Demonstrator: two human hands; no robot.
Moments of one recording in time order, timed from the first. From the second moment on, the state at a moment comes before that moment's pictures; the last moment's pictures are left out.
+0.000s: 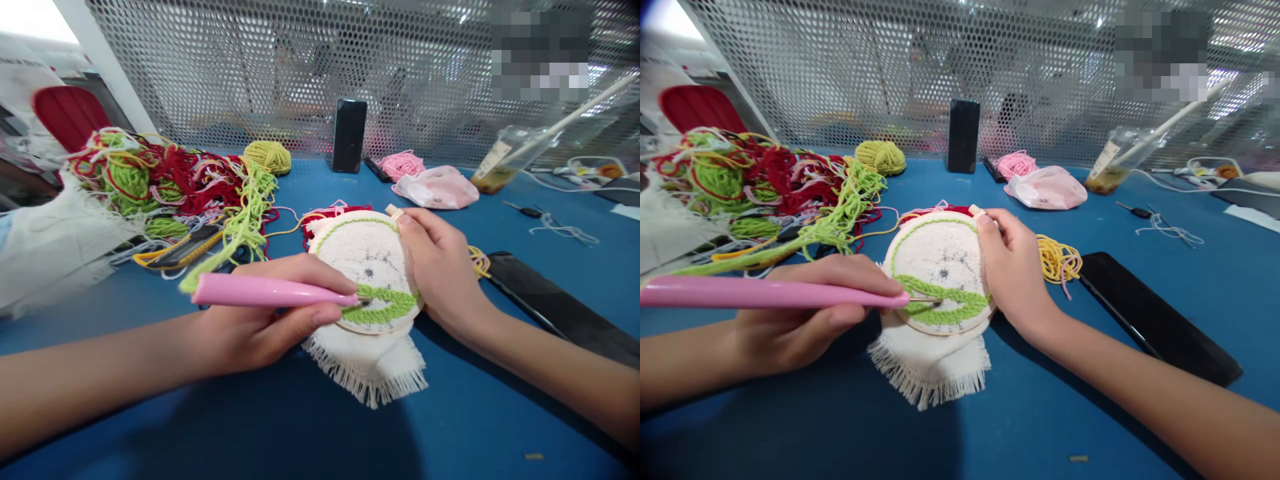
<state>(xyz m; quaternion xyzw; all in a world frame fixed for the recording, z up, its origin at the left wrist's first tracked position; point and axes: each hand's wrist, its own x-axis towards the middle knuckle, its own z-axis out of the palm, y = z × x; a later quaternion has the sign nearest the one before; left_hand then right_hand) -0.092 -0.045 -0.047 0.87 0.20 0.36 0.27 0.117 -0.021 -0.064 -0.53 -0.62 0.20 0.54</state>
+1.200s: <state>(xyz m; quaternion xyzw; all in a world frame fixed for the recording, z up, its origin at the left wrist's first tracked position) -0.088 -0.048 -0.048 0.87 0.24 0.35 0.25 0.115 -0.022 -0.062 -0.54 -0.63 0.20 0.52</state>
